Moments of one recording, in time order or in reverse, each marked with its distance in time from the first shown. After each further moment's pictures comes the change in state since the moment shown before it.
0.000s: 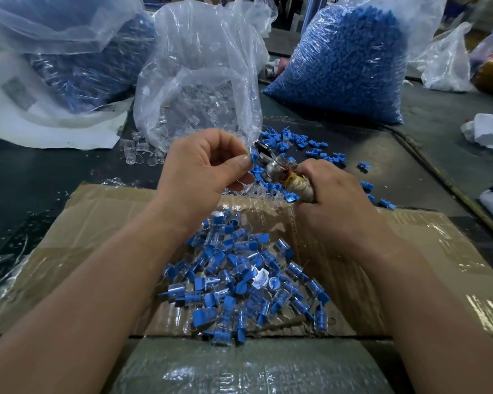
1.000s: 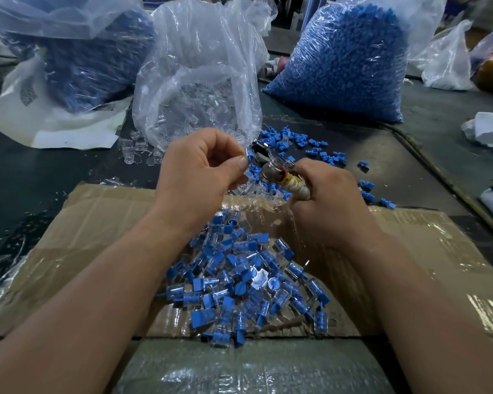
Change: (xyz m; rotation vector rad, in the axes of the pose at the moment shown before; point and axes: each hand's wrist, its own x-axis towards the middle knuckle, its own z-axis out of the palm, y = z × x) left_hand -0.004 0.000 0.003 0.165 0.107 0.049; right_hand 0.005 0.002 0.009 0.051 0.092 -0.032
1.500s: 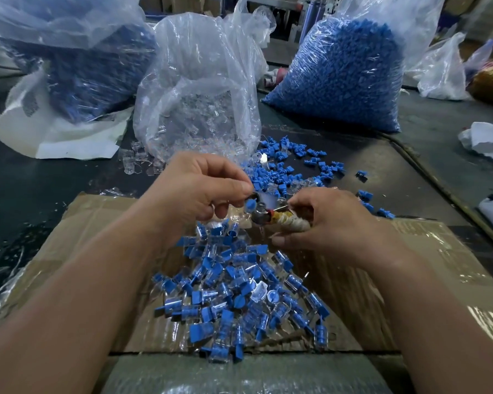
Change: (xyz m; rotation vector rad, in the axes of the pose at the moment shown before) left_hand 0.008 0.003 -0.019 -0.169 -0.352 -0.311; right_hand -0.003 0.004 -0.012 -0.030 -0.342 0.174
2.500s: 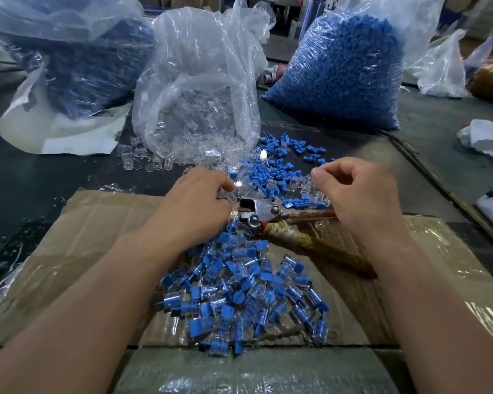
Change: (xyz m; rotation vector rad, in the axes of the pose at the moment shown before) left_hand 0.014 -0.029 0.008 0.902 0.137 -0.021; right_hand 0.003 0.010 -0.003 0.302 0.558 0.070
